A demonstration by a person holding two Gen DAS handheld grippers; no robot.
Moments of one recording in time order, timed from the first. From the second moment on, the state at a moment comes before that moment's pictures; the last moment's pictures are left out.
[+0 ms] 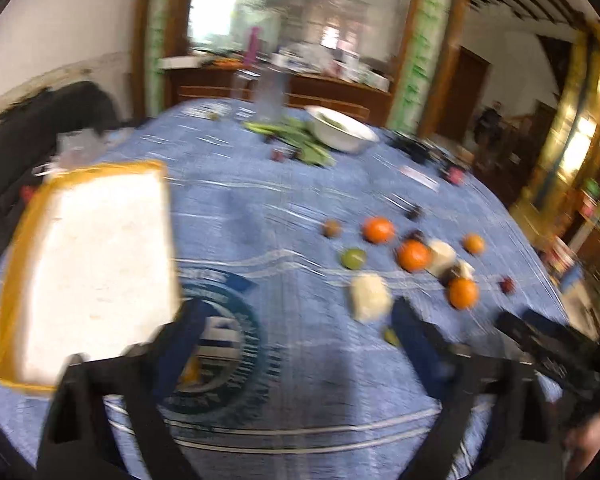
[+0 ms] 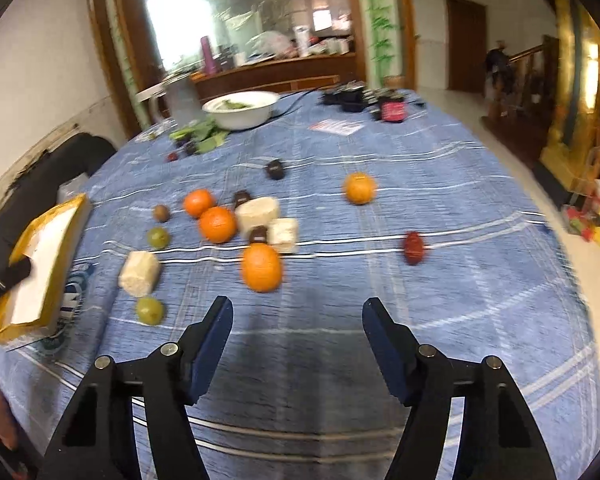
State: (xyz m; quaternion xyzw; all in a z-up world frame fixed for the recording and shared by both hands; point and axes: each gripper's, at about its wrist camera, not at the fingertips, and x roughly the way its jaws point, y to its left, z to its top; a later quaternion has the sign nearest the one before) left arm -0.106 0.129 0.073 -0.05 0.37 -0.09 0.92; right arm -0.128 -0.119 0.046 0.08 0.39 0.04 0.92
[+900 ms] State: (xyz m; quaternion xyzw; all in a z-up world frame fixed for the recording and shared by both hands) left arm -0.031 0.058 0.013 -0.02 0.46 -0.13 0.88; right arm -0.066 -0.110 0.016 0.09 0.43 0.06 0.90
